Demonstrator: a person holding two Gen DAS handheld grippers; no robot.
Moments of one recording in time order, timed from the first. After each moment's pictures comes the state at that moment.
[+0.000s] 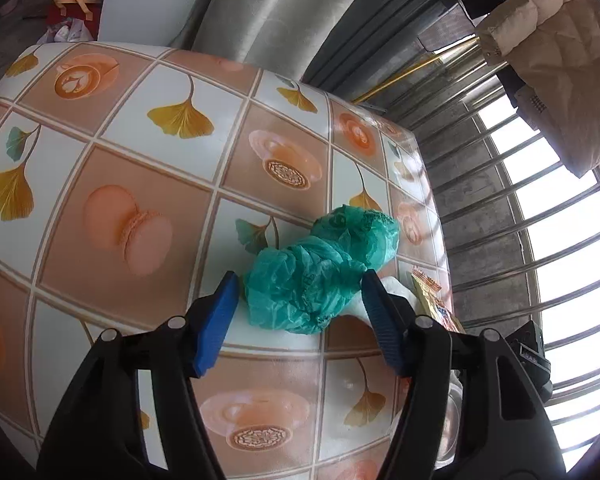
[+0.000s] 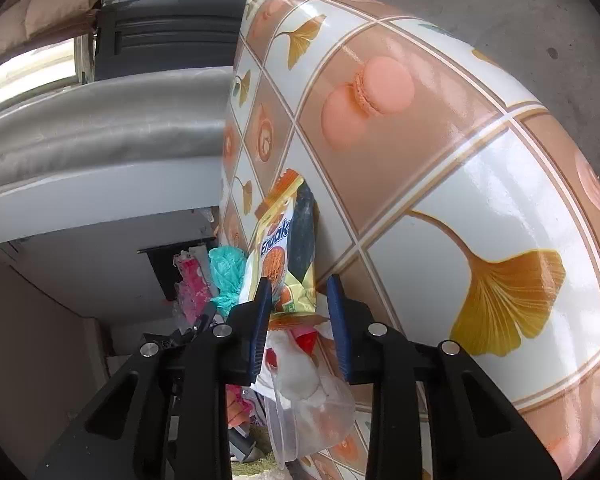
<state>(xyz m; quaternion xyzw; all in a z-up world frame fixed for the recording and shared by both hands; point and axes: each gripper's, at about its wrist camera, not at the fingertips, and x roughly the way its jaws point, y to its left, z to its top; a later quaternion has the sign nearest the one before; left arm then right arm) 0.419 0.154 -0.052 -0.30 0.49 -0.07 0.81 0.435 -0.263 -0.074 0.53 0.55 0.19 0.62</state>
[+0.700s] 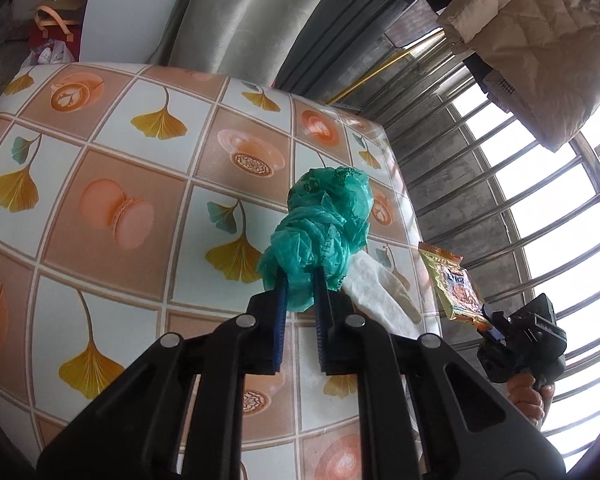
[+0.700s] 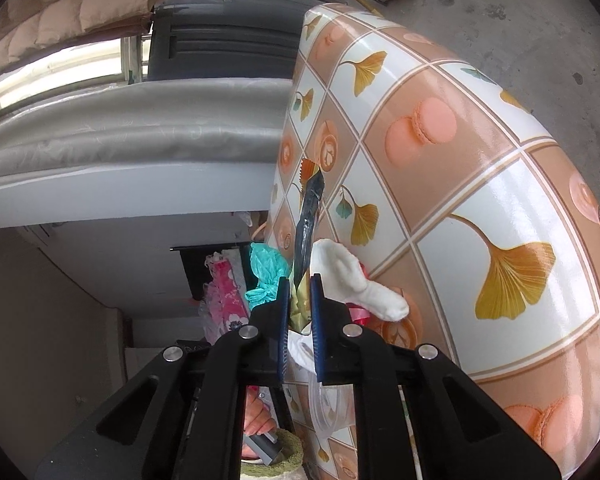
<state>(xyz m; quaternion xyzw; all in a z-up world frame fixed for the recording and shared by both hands) 0.387 0.147 -0.029 -0.28 0.46 -0.11 0.83 0.422 -0.282 -0.035 0.54 0.50 0.24 0.63</state>
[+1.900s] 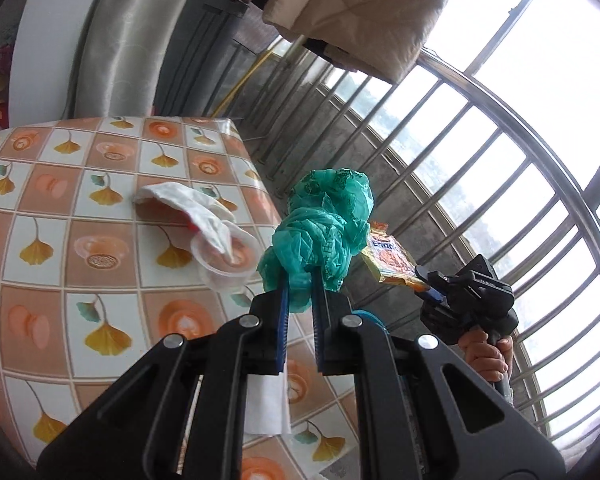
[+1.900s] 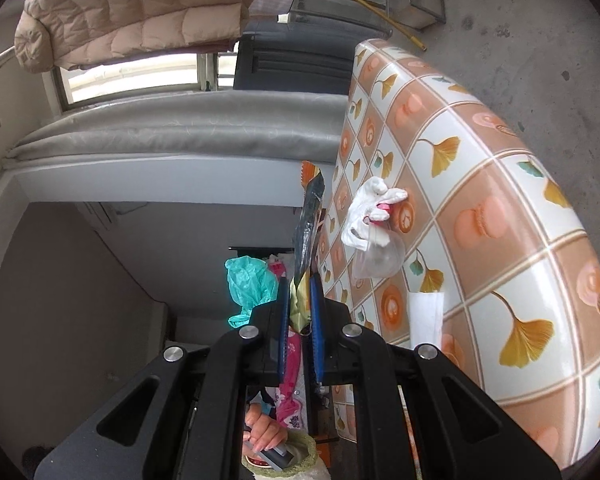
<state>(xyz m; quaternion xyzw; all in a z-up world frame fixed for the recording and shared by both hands) 0.186 0.030 0.086 -0.20 0.38 -0.28 0.86 0.226 -0.388 0.018 0.59 0.39 0.29 0.64</state>
